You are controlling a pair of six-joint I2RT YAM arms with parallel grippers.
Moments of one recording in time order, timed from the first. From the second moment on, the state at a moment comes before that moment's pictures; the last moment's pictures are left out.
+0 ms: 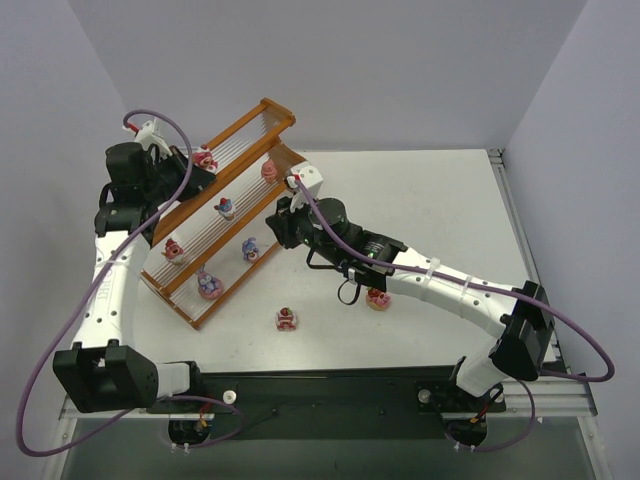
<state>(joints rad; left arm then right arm) 0.07 1.29 1.32 -0.39 0.45 -0.49 1.02 1.54 1.33 0.02 0.24 0.25</state>
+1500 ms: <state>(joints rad) -0.80 0.69 0.55 -0.44 -0.09 -0.61 1.00 1.18 0.83 -0.31 0.41 0.63</state>
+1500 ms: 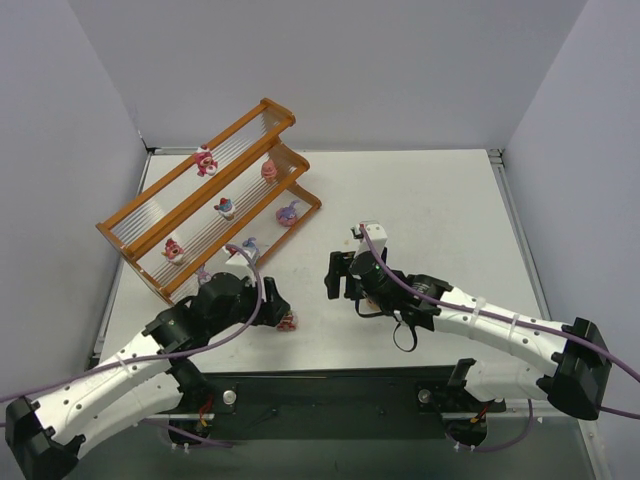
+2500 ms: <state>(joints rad) -0.92 1.06 0.48 -0.19 -0.30 -0.65 0.96 1.05 0.73 -0.32 0.43 0.67</state>
